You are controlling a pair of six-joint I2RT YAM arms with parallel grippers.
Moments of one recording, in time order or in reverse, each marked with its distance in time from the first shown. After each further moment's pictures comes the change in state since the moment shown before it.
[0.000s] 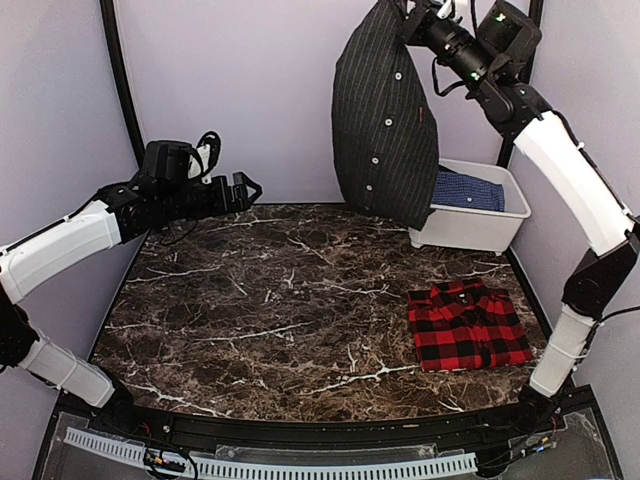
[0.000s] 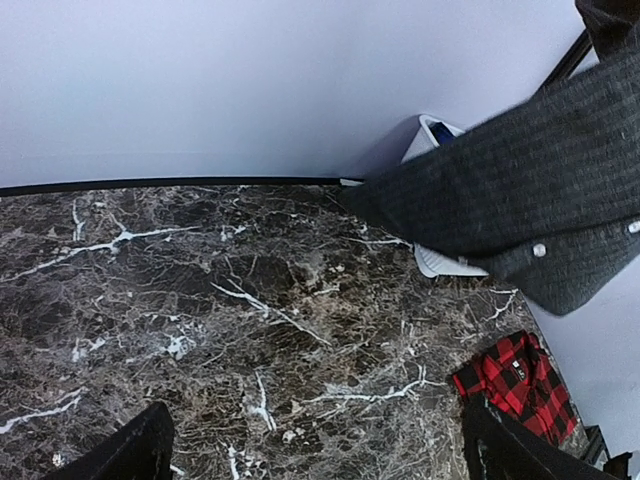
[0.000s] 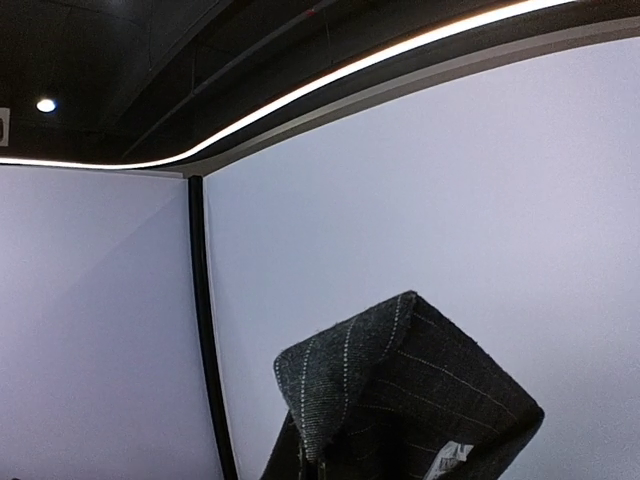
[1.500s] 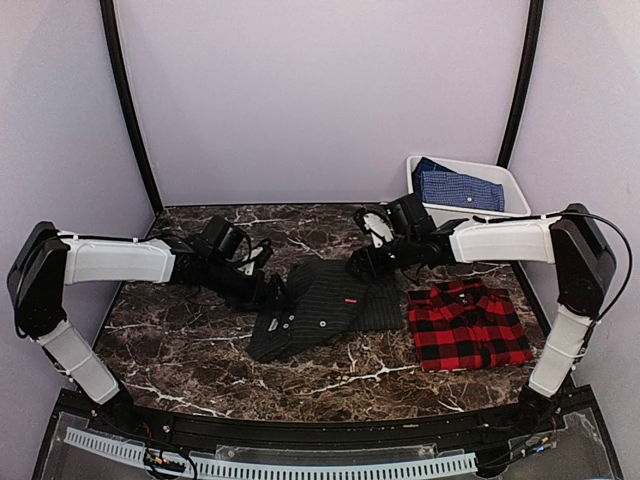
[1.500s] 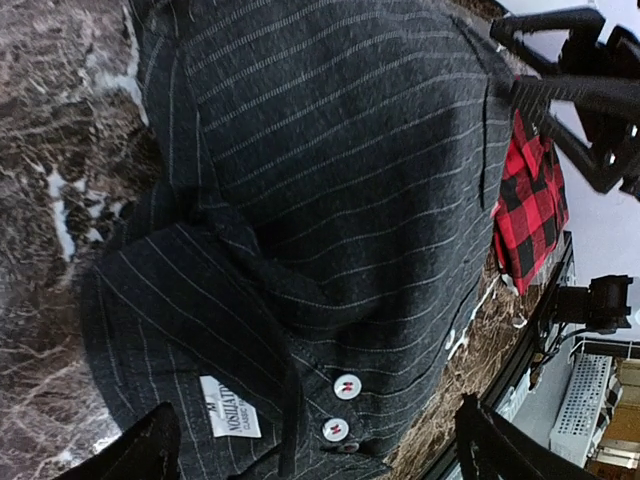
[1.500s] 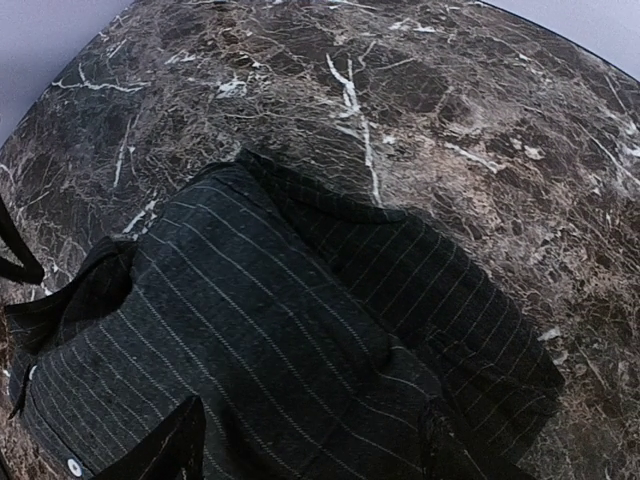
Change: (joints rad) left arm -0.083 0.208 -0.266 -0.026 0.410 -0.095; right arm 0.065 0.001 -1.075 -0.171 -0.100 0.025
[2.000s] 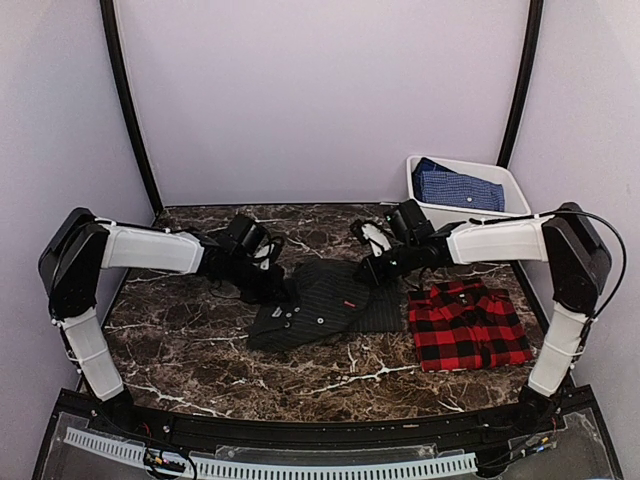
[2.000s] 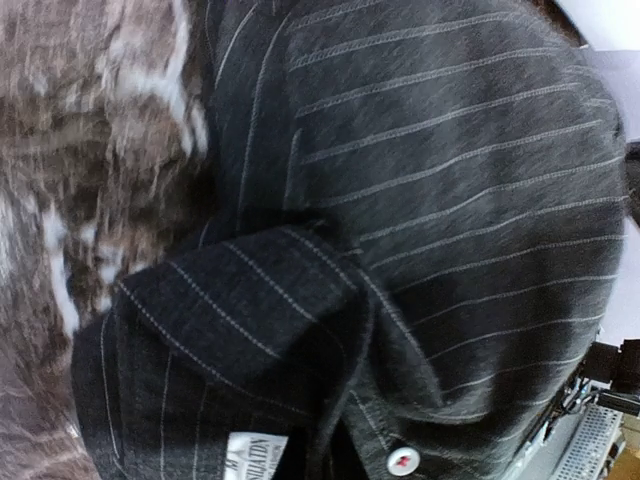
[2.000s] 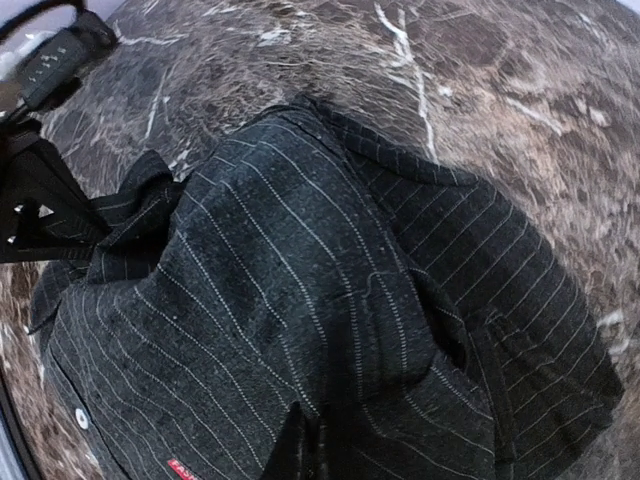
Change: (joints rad) left arm -0.029 0.224 0.114 0.020 -0.082 -0.099; right arm -0.034 0.040 -0.003 -0.032 -0.147 -0.032
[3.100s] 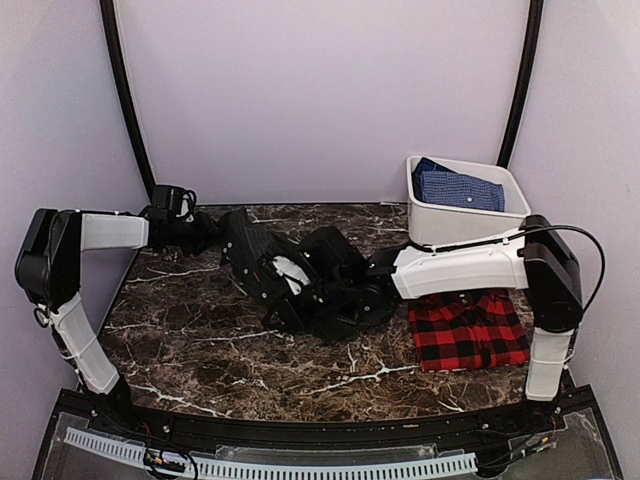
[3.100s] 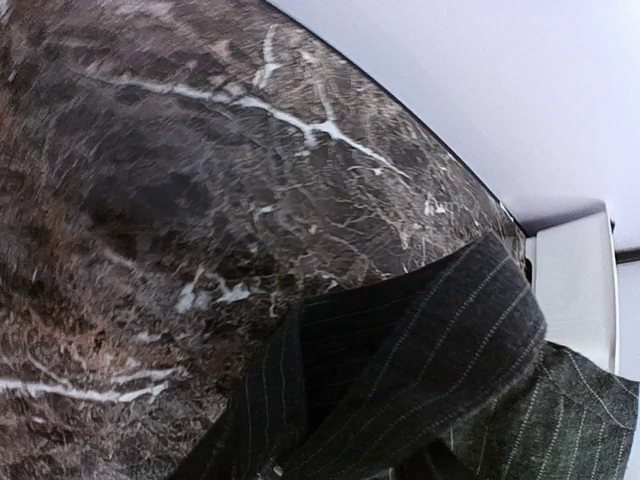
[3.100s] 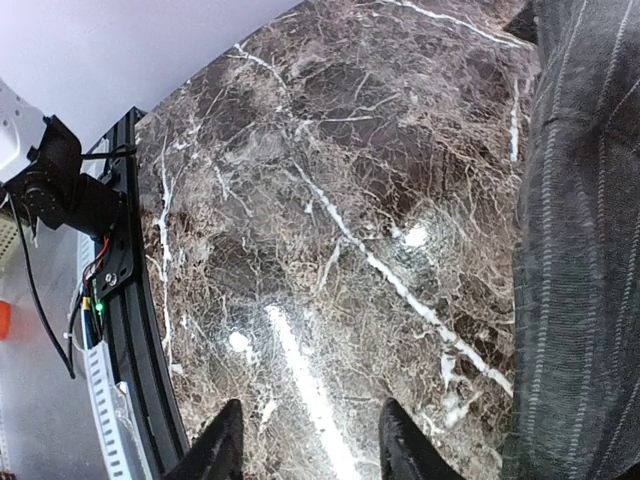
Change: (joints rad) left arm 0.473 -0.043 0.044 0.249 -0.068 -0.111; right arm 0.427 0.123 0.222 0.029 -0.006 0.145
